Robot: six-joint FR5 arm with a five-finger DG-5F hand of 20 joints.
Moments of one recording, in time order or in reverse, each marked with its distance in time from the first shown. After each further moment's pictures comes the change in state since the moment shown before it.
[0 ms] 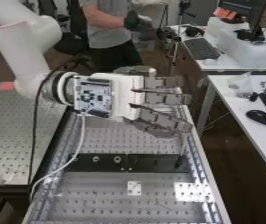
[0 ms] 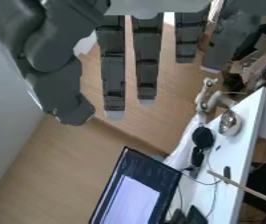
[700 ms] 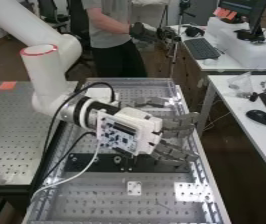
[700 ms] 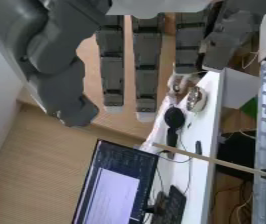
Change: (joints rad) arm -0.018 -0.171 0.123 -0.111 -0.027 0.188
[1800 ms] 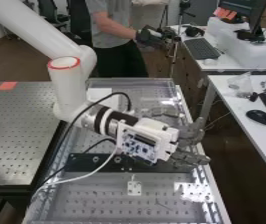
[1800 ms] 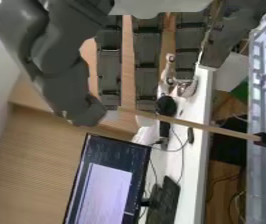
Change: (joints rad) arm 0.030 -0.131 0.110 0.007 0.037 0.043
